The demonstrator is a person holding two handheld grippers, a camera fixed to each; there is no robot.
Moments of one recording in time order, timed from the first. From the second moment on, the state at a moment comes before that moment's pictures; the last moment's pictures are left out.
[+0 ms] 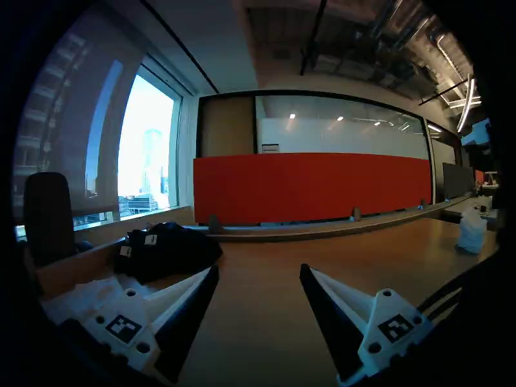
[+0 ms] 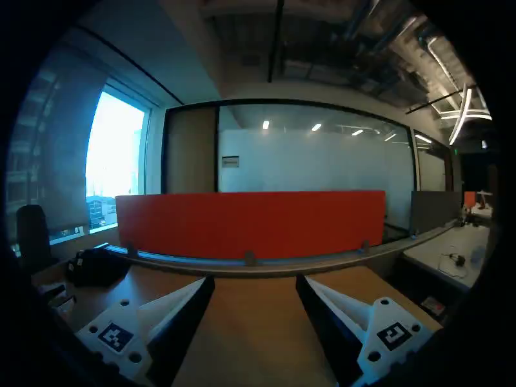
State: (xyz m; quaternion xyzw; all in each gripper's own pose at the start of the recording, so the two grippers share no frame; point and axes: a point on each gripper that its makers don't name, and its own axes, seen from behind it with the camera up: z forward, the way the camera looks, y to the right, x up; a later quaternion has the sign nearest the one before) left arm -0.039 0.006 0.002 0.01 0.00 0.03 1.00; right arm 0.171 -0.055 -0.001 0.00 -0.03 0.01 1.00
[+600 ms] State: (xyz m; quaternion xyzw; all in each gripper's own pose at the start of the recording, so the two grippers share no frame) left arm -0.054 -0.003 0.001 0.01 0.00 0.02 1.00; right arm 0.175 -0.057 -0.001 0.00 -0.03 -0.01 1.00
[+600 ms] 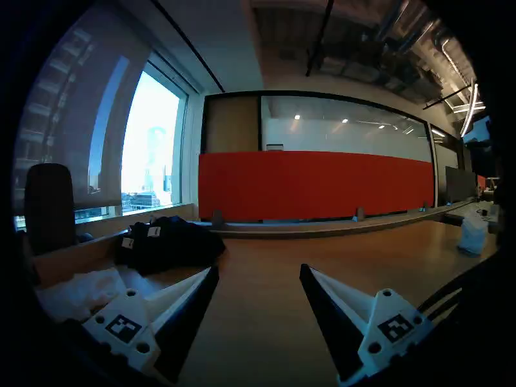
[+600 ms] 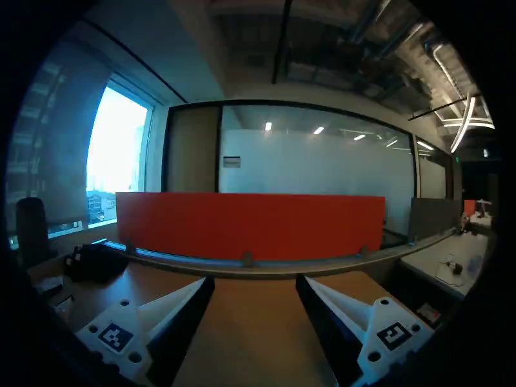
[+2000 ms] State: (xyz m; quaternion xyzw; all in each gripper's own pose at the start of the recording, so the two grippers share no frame) left arm -0.058 -0.006 0.004 0.01 0.00 0.02 1.00; right arm 0.178 -0.017 -0.006 -0.01 0.00 0.01 1.00
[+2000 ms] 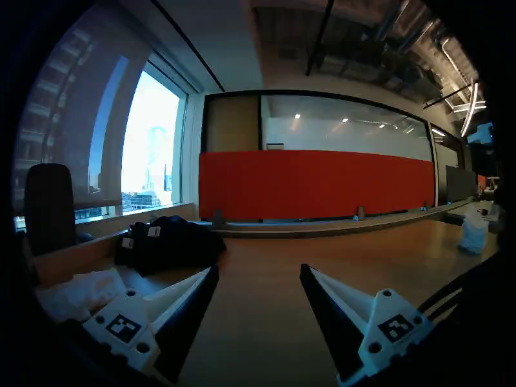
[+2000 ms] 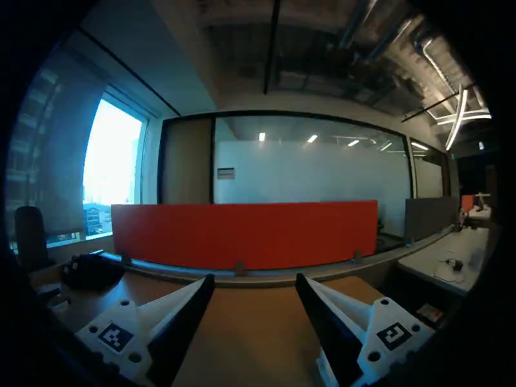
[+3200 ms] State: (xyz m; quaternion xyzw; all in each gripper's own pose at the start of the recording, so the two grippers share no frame) left arm -0.060 -0.005 0.004 0.01 0.00 0.02 1.00; right arm 0.028 -0.009 -0.009 -0.01 -0.02 -0.02 1.00
